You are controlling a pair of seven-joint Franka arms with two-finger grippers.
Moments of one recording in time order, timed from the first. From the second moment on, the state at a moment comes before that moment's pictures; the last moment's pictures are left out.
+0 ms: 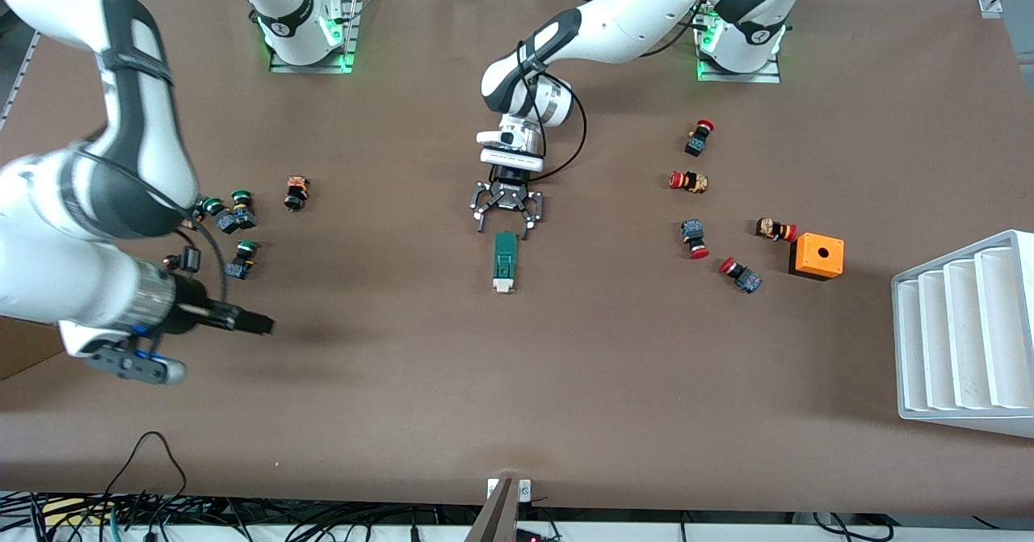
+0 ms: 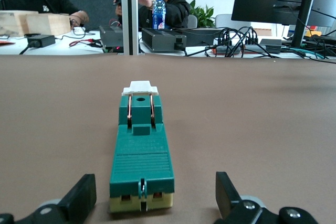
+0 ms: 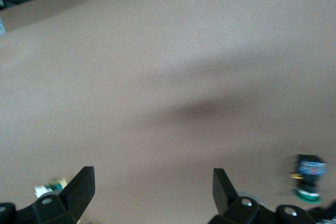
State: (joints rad) left arm -0.70 0.95 -0.40 -1.78 2.25 1.94 -2.63; right arm 0.13 0.70 0.00 -1.09 0.20 1.81 0.39
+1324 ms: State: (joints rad) left arm -0.70 0.98 -0.38 -1.77 2.26 1.90 -2.60; right arm 0.52 0.98 0.00 -1.08 0.35 2.12 1.61
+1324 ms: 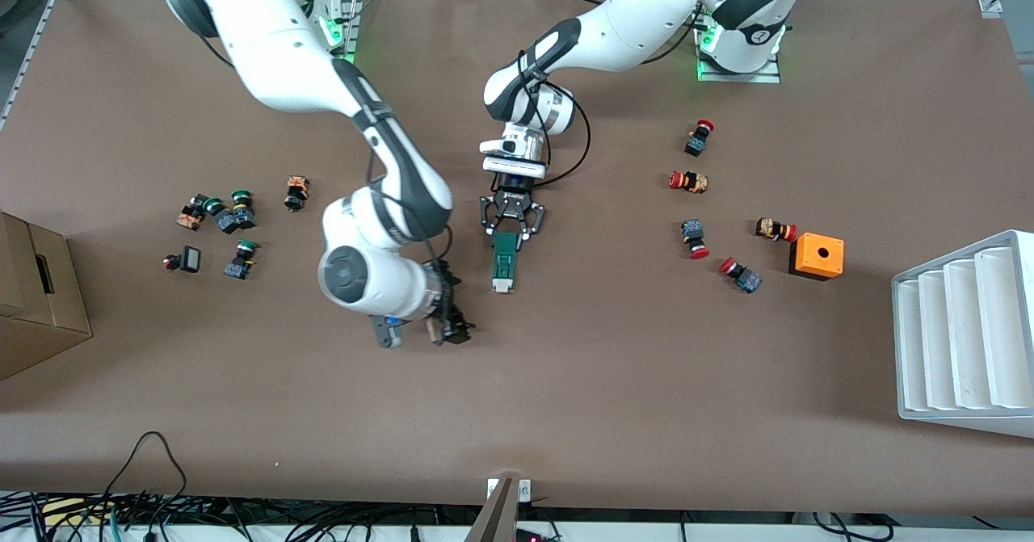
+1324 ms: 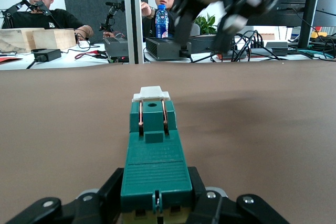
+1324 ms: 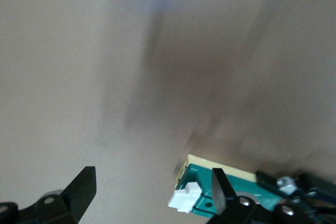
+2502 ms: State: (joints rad) left arm -0.70 0.98 -0.38 -1.76 2.26 1.90 -2.61; right arm 0.58 1.02 -0.01 -1.08 0.37 2.15 1.87
